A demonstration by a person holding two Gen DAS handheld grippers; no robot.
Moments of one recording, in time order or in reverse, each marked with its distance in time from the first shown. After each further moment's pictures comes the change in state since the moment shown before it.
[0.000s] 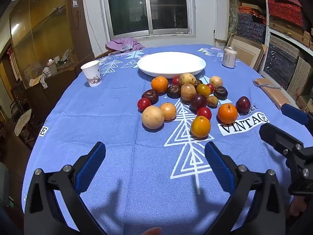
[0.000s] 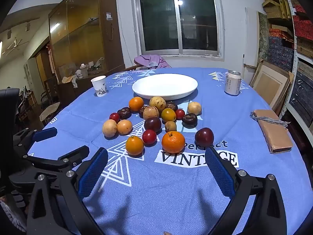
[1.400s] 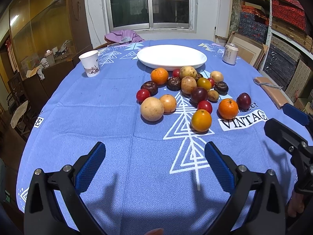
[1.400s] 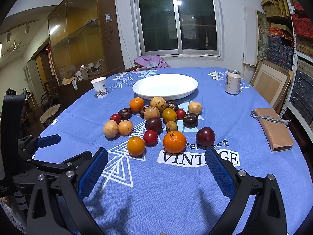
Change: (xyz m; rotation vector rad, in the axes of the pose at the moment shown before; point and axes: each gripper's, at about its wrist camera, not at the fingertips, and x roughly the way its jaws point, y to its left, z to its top) left arm 0.011 0.003 -0.007 -0.035 0.052 -0.022; right arm -0.002 0.000 -0.002 0.005 -0.011 0.002
